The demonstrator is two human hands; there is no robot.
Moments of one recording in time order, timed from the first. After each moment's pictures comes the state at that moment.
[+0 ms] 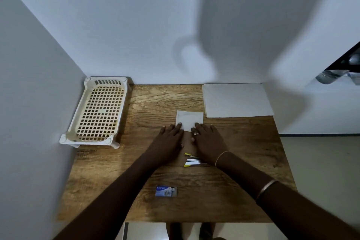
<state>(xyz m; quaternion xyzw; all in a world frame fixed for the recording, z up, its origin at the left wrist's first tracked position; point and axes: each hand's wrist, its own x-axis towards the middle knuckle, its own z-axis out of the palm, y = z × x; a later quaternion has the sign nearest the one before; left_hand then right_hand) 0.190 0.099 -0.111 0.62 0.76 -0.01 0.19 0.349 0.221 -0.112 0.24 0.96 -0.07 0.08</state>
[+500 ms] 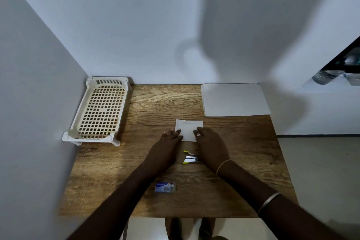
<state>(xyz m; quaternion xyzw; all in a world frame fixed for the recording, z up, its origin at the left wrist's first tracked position) 0.210 0.070 -0.103 0.59 0.78 0.09 0.19 0.369 0.197 -0.096 0.28 0.95 -0.11 -0.05</state>
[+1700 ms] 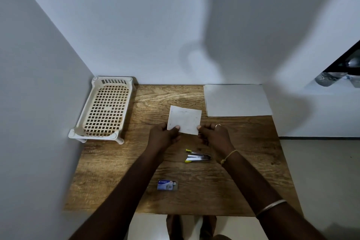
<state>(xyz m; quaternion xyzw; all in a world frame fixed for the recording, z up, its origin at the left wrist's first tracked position) 0.212 0.085 -0.044 0.03 0.65 0.61 0.45 0.355 0.202 -0.040 0.50 0.48 -0.70 -0.17</state>
